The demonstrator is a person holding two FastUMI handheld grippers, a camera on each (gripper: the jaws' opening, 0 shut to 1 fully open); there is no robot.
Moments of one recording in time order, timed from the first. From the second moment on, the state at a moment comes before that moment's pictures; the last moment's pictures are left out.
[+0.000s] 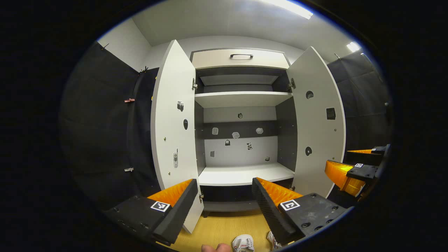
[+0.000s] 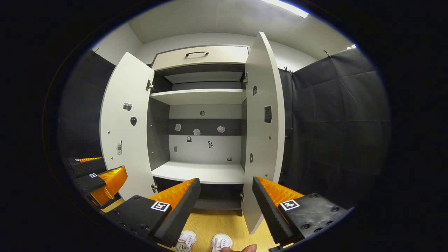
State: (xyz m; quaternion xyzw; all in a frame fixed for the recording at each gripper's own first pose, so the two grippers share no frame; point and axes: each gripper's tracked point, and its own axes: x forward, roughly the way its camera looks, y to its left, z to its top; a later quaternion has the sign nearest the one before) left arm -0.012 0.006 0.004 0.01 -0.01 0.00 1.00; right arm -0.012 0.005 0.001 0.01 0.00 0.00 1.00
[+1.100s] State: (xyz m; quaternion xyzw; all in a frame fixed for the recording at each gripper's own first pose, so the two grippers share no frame) left arm -0.022 0.042 -0.049 0.02 0.02 0.04 1.00; right arm -0.102 0.049 -0.331 0.08 0.36 0.09 0.93
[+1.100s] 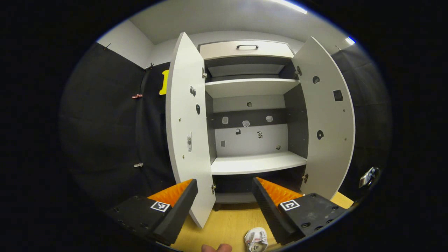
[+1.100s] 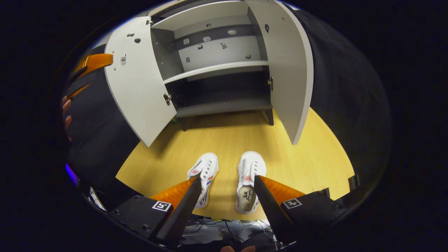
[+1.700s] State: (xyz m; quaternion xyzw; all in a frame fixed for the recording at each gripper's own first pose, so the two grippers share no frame) left arm -0.032 0.068 -0.070 0.04 0.05 0.07 1.00; right arm -0.087 0.061 -0.453 0.11 0.43 0.07 0.90
